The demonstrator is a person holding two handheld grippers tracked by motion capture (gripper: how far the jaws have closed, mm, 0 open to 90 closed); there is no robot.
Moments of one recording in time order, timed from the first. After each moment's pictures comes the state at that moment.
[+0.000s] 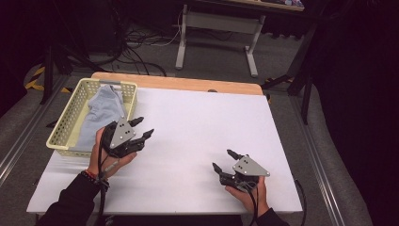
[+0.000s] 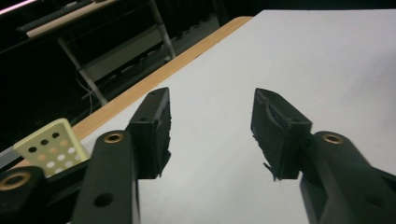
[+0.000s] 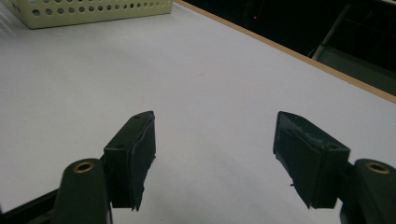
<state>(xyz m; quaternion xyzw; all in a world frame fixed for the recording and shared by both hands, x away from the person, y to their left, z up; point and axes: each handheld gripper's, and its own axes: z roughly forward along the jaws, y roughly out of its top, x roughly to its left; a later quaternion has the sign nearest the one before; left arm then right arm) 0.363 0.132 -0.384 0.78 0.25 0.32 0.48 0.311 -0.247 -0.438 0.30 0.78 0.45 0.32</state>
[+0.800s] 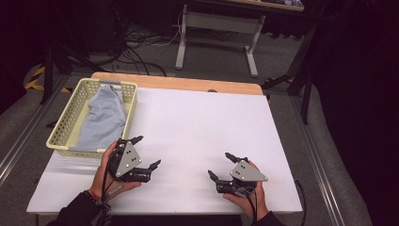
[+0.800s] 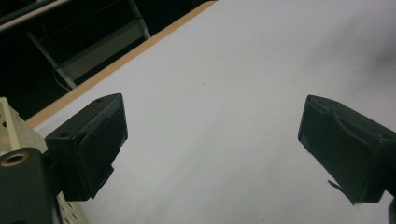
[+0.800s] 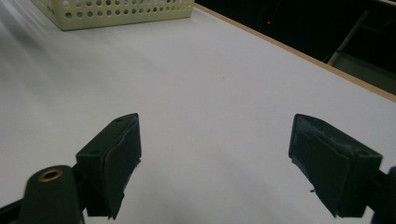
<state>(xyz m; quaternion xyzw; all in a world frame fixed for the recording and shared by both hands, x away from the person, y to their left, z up) 0.321 0.123 -0.430 0.79 0.23 0.30 0.48 0.299 -0.240 -0.439 0.27 0.79 0.46 0.30</state>
